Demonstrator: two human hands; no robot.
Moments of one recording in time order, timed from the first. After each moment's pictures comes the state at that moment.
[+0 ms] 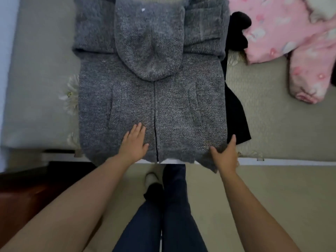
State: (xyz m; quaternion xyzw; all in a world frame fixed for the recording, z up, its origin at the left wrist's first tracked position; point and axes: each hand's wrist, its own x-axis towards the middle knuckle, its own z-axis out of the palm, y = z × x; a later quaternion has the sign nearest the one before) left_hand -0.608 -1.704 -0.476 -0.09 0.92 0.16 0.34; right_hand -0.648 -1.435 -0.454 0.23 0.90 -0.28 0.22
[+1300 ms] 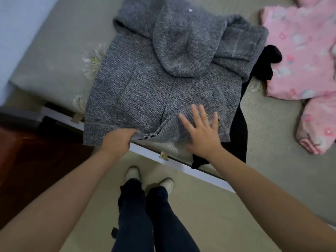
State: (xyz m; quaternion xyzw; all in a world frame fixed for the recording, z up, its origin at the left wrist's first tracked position) left_hand -0.550 -1.697 -0.454 -0.23 0.93 0.25 0.16; right_hand -0.711 -1.497 -0.416 -0.43 0.87 0.08 0.21
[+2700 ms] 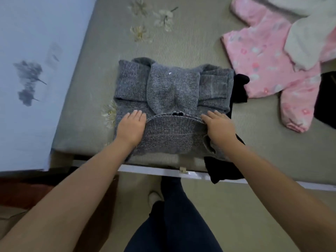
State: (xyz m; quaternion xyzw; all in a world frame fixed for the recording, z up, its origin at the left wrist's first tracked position) left_hand -0.643 -1.780 -0.325 -0.05 0.98 -0.02 0.18; right_hand -0.737 -1.534 -0.318 -0.26 0.95 0.03 0.16
